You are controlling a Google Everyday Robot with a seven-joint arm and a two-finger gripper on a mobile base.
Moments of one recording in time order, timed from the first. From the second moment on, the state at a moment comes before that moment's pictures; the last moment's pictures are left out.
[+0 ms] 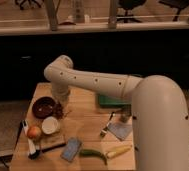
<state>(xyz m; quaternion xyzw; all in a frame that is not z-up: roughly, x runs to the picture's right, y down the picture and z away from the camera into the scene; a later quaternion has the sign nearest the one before) -0.174 0.075 0.769 -0.25 -0.23 -0.42 0.84</state>
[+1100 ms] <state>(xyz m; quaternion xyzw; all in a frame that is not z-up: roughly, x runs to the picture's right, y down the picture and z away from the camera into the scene) -0.172 0.033 0.738 -0.21 -0.21 -0.45 0.84</state>
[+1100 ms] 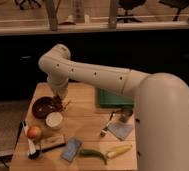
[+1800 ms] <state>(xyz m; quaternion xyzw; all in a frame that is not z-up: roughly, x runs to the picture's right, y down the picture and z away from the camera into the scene) -0.184 0.028 0.720 -0.20 -0.22 -0.48 0.83</state>
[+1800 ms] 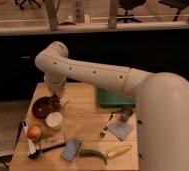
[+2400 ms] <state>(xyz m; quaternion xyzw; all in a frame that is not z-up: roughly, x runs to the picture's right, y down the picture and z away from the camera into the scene) -0.193 0.038 0.716 -0.20 -0.24 -0.50 0.81</state>
